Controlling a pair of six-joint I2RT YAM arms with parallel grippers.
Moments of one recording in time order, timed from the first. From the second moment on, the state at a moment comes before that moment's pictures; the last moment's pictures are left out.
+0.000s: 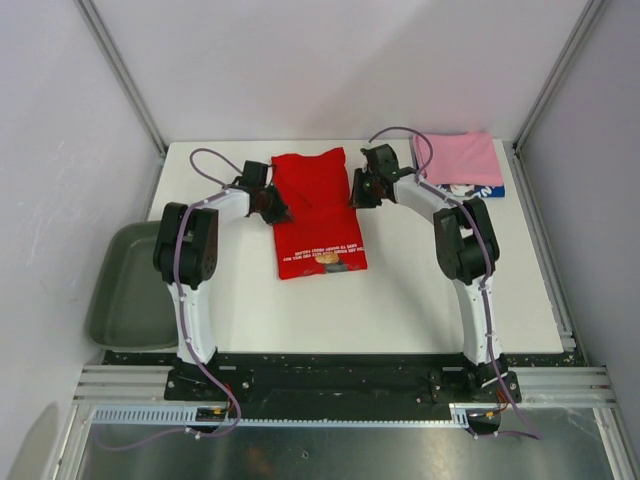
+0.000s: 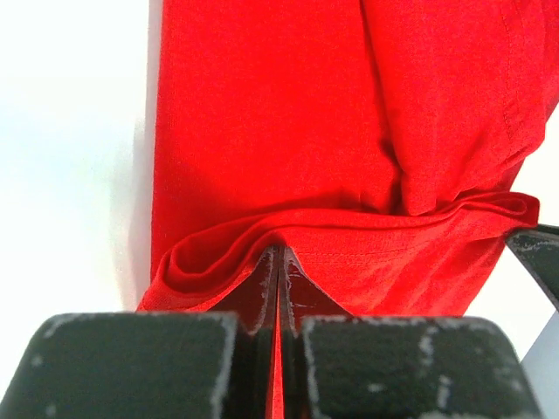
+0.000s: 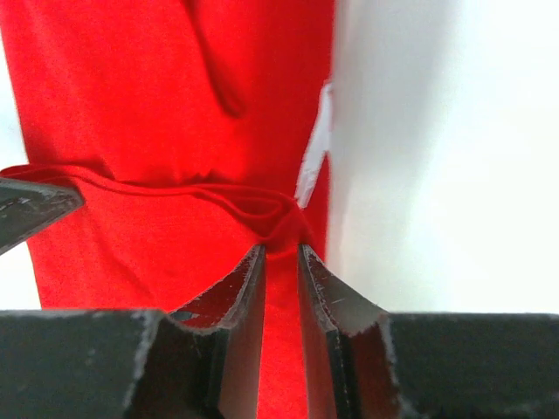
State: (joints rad) left arm -0.22 2.10 1.41 -0.27 0.25 -0.73; right arm 0.43 2.25 1.78 -0.38 -0.19 0.43
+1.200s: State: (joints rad) left arm -0.12 2.11 1.43 -0.27 0.30 -0.70; right arm 0.40 2.31 1.84 -0.47 -0.15 0.46
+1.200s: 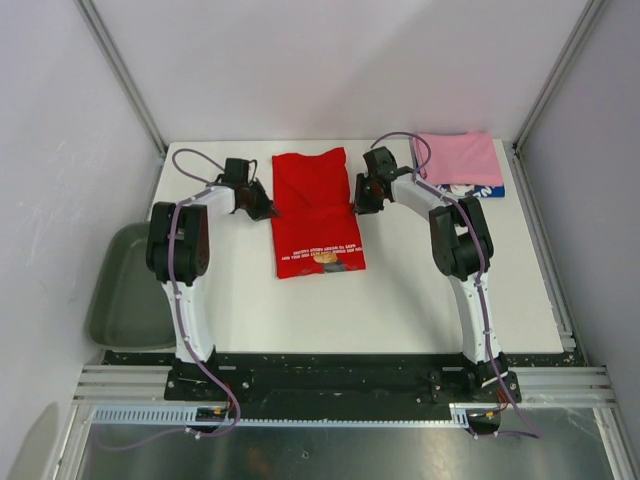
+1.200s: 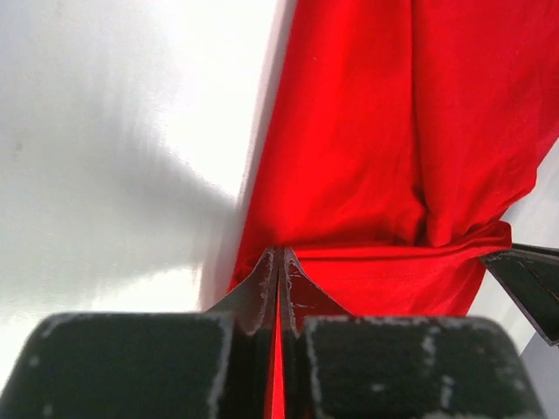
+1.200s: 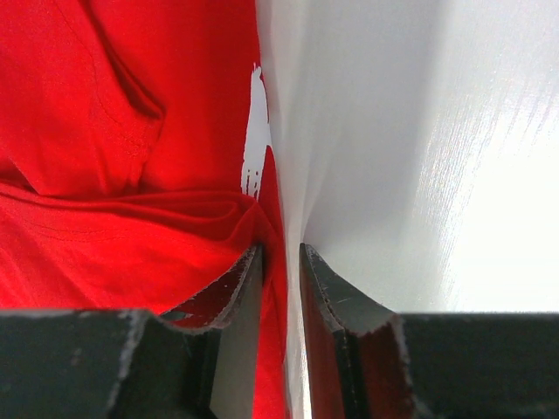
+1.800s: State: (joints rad) left arm -0.09 2.04 1.45 -0.28 0.35 -0.67; right arm 0.39 2.23 1.74 -0.50 -0.13 0.46
